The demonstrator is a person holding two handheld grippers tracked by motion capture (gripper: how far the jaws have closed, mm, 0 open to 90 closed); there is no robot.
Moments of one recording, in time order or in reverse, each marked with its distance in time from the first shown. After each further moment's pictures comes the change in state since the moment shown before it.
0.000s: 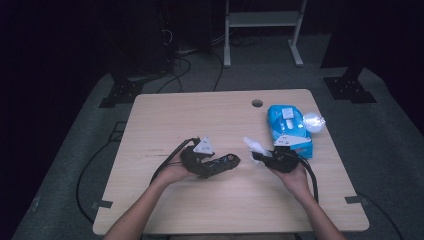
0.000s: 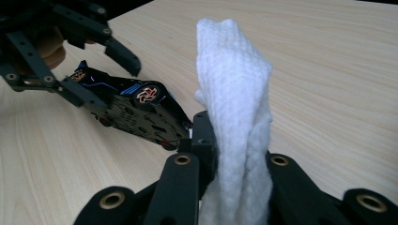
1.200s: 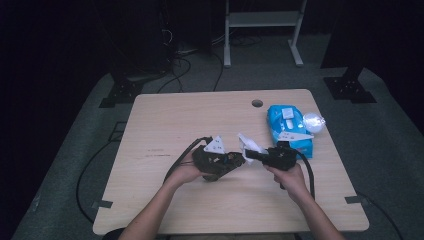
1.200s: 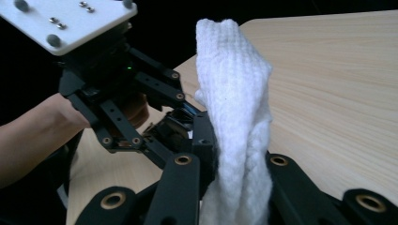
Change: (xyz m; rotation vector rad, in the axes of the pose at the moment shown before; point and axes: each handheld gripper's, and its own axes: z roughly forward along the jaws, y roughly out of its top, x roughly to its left) left arm -0.020 0.024 0.004 -0.112 -0.074 0.036; right arm 0.008 0.013 -0.003 -0.125 0.256 0.155
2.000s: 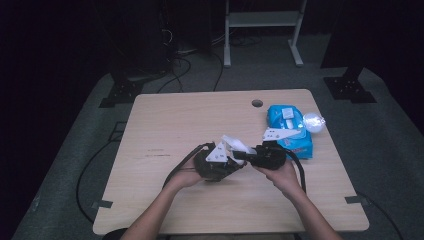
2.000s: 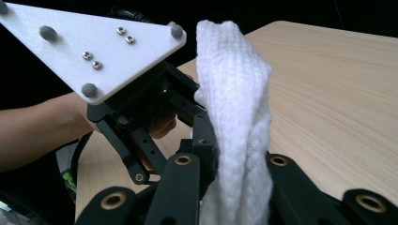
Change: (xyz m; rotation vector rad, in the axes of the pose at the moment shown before) left arm -0.016 0.000 0.000 -0.002 0.050 0.118; right arm 0.042 0.026 0.019 0.075 0.019 -0.163
